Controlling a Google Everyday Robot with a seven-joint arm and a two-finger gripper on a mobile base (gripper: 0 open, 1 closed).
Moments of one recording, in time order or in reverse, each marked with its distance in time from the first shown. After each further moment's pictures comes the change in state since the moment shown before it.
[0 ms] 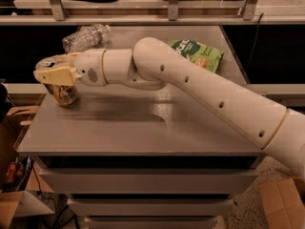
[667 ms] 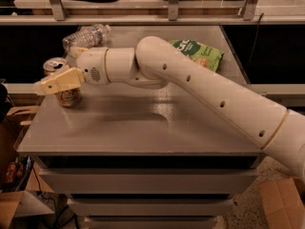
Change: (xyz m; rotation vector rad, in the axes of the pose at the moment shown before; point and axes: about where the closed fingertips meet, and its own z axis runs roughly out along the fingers) arm -0.002 -0.003 -0.004 -0.010 -0.007 -0.025
